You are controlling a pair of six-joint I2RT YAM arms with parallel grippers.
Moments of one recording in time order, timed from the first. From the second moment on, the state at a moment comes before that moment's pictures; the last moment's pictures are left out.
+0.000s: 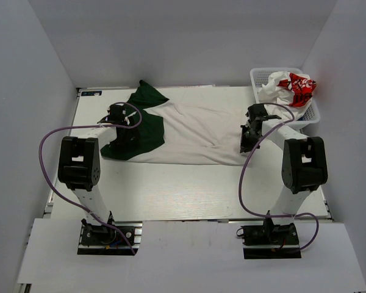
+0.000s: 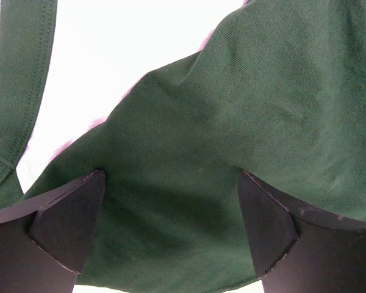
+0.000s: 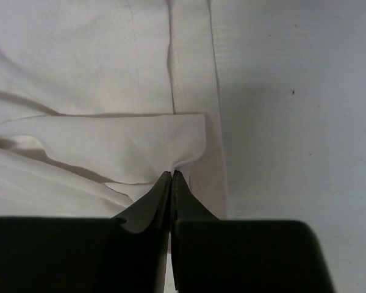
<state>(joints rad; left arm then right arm) -0.09 1.84 1.15 -0.31 -0.11 -0.43 0.16 1.78 1.19 -0.63 -0.10 0.25</state>
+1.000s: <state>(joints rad) -0.09 1.83 1.13 -0.31 -0.13 -0.45 0.10 1.68 1.20 -0.50 0.03 0.38</state>
